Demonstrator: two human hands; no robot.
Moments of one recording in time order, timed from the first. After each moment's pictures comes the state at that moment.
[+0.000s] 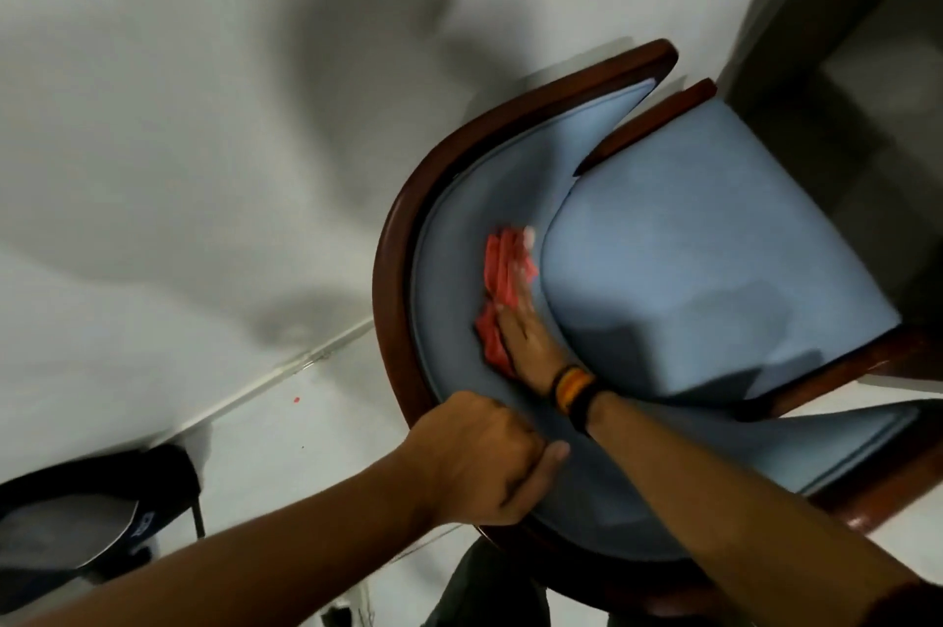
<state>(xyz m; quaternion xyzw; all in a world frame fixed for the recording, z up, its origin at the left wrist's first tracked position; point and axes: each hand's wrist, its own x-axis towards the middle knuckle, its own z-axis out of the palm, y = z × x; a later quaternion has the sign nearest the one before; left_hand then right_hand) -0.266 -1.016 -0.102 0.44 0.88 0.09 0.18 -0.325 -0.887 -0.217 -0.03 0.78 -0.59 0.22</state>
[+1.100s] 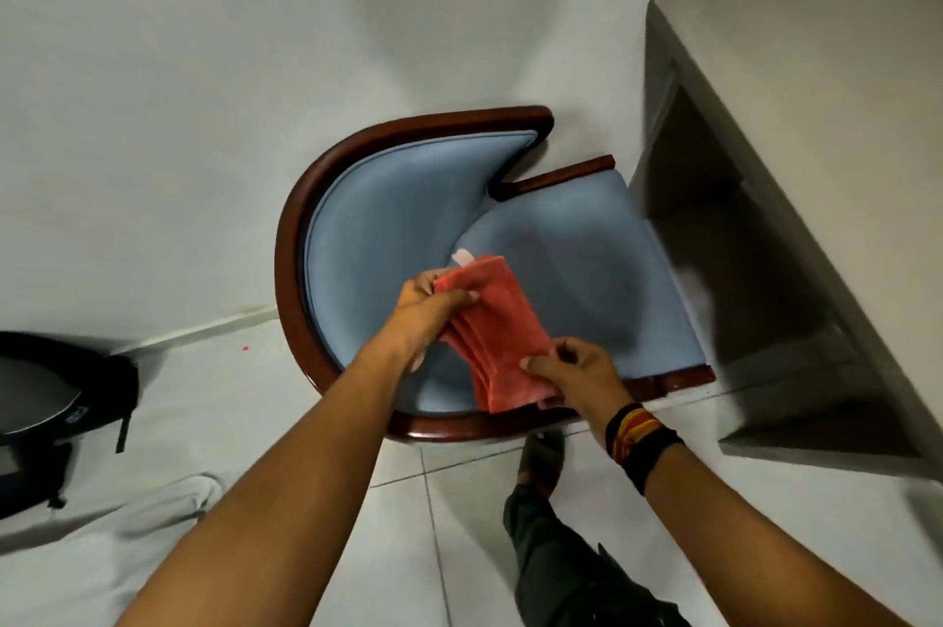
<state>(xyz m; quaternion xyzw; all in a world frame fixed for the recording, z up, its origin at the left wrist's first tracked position) -0.229 -0.802 -0.070 -0.31 0.69 0.64 0.16 -0.193 -0.590 -0.121 0.18 0.67 -0.64 0.32</state>
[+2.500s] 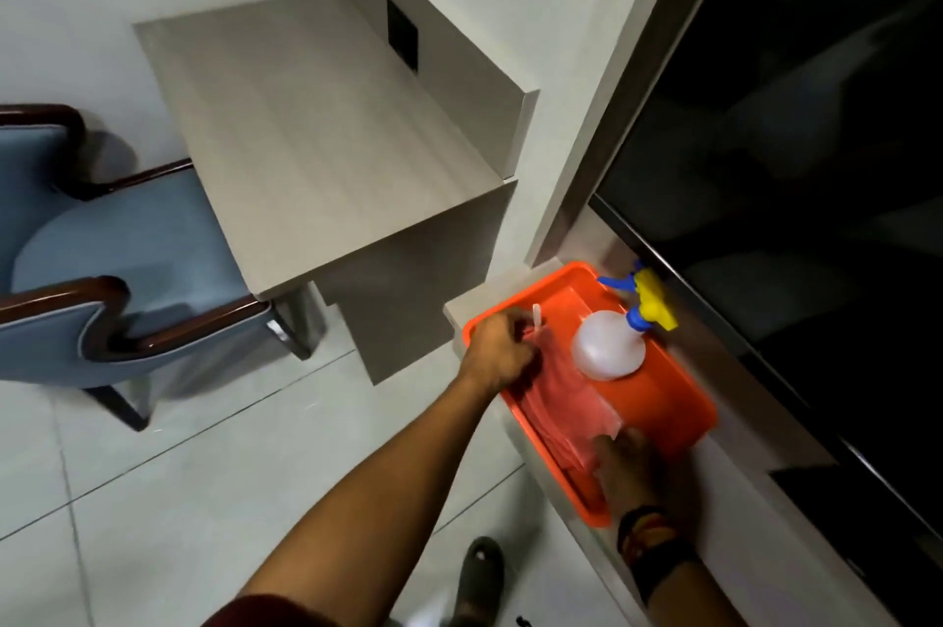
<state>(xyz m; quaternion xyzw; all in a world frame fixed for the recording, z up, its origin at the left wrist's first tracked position) 0.045 0.044 -0.043 0.05 0.83 0.51 0.24 0.203 0.171 -0.060 0.48 0.67 -0.57 -0.03</state>
